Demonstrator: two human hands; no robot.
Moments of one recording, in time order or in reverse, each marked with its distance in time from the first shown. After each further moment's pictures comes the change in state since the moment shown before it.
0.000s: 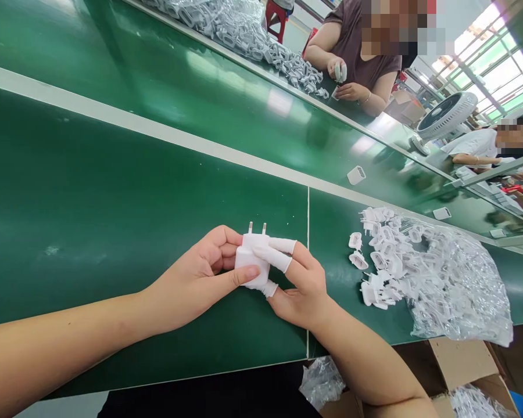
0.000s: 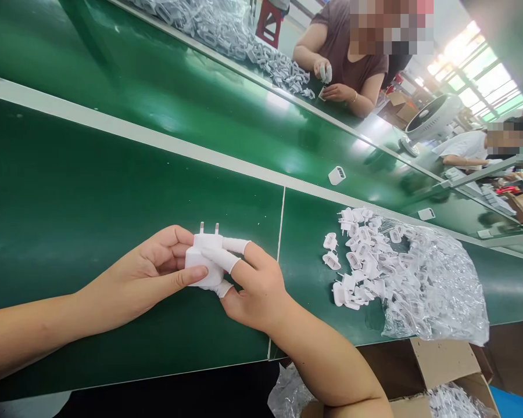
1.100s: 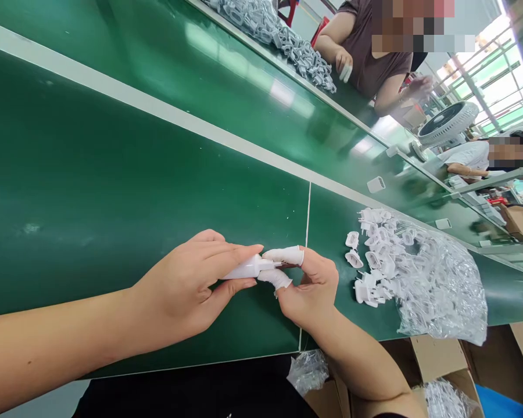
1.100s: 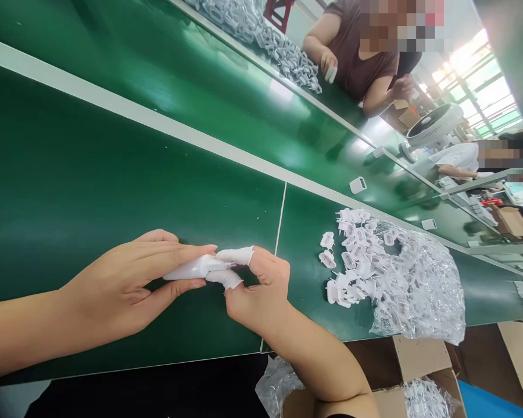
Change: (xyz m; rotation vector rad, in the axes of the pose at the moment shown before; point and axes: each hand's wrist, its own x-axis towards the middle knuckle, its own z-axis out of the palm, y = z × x) left_hand -0.013 0.005 -0.001 0.969 -0.010 0.749; right_hand 0.006 -0.019 -0.009 0.214 0.078 0.451
